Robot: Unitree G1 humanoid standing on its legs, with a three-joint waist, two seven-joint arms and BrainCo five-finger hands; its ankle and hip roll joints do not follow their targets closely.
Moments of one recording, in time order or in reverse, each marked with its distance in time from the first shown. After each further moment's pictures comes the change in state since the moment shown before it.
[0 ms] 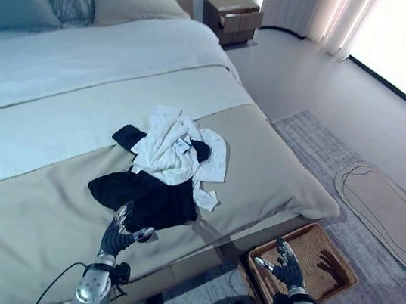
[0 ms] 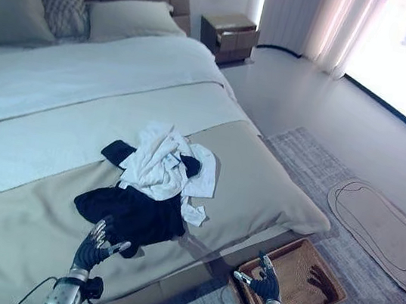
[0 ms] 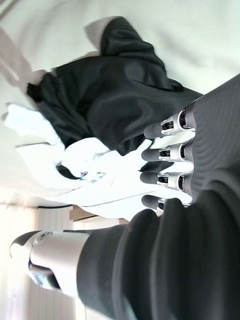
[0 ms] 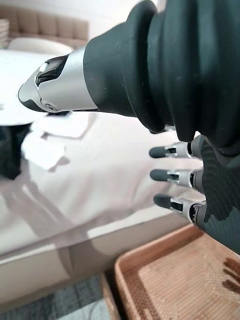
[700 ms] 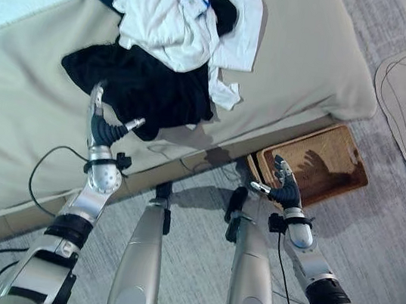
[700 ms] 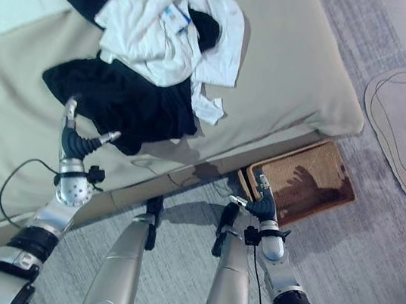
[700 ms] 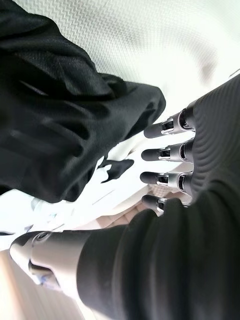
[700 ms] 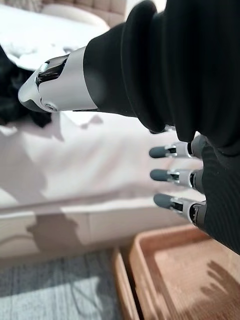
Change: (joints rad) left arm -0.592 0.233 0.080 0.035 0.272 0.084 0.477; right arm -0.325 -0.031 0.033 -0.148 -0.006 -0.038 -0.075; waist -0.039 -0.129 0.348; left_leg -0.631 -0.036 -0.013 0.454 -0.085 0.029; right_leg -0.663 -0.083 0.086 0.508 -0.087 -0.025
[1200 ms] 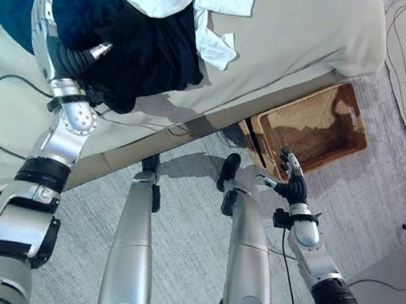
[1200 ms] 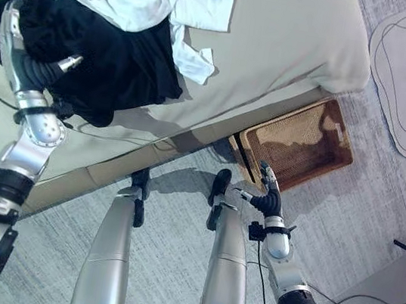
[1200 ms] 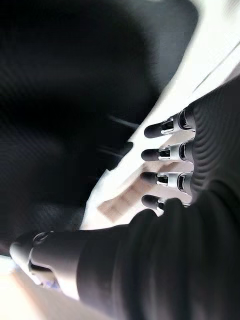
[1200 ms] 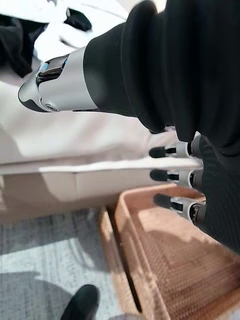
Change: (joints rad) left arm -0.375 0.219 -0.088 0.204 0.041 0.089 0.062; right arm 0.027 -0.048 -0.006 -0.087 0.041 -0.033 0.018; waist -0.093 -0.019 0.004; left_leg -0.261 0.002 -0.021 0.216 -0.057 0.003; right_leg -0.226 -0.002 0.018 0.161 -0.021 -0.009
